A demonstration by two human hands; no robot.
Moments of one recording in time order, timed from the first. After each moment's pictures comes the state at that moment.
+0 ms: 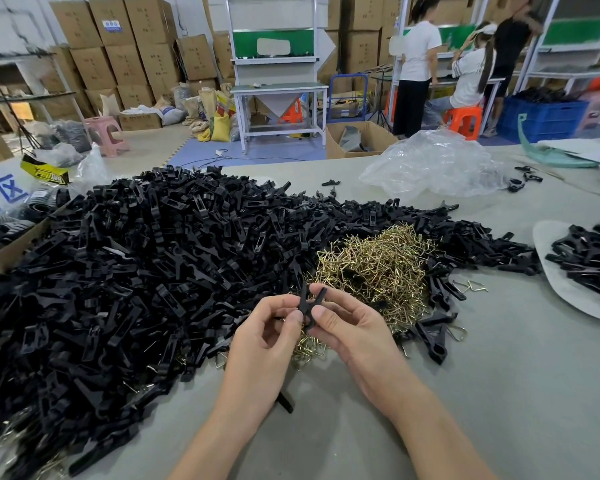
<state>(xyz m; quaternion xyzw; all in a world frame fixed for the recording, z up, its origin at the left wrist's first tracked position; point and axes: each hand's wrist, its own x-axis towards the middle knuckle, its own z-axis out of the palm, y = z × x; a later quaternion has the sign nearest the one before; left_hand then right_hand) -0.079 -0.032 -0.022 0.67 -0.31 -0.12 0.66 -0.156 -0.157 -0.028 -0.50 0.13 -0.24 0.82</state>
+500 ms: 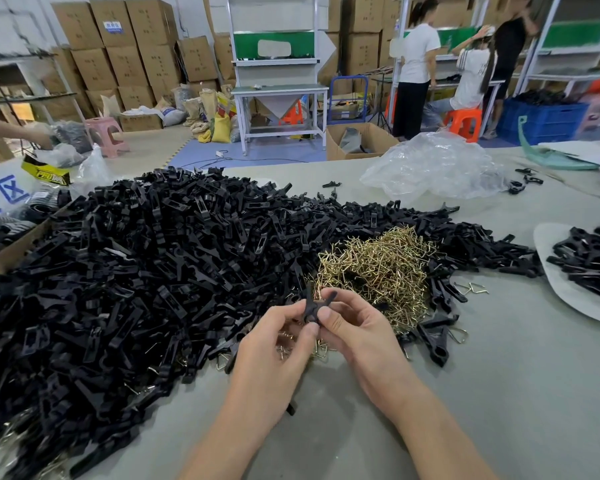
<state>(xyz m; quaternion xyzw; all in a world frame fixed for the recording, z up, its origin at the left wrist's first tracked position) -0.083 -0.031 -0.029 0.74 -0.37 -0.04 0.56 -0.156 -0.160 -0.034 -0.49 0.14 -0.26 0.82</state>
